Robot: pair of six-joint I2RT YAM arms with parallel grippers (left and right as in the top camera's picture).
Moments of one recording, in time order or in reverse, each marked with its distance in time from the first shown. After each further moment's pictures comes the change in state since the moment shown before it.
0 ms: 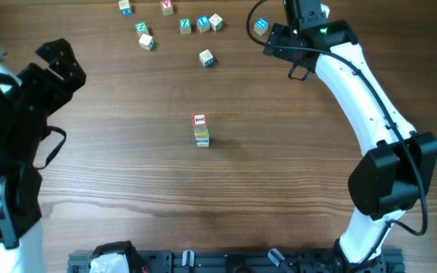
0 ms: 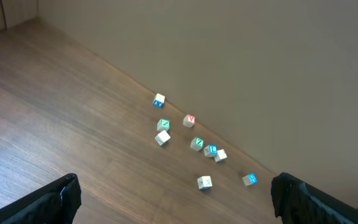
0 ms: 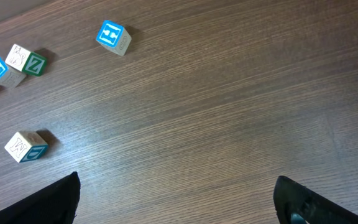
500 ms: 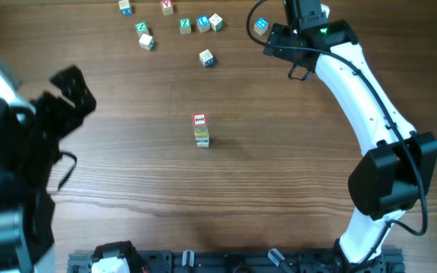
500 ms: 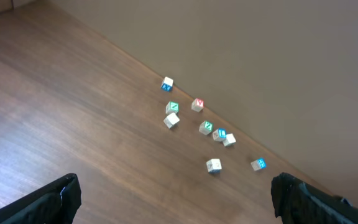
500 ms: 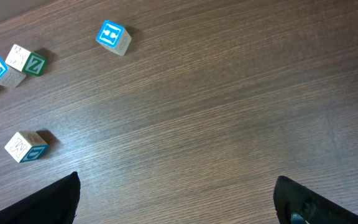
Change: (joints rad) left arm 0.000 -0.182 -0.223 0.019 0.000 0.000; right arm 0.000 0.000 0.000 0.001 0.000 0.000
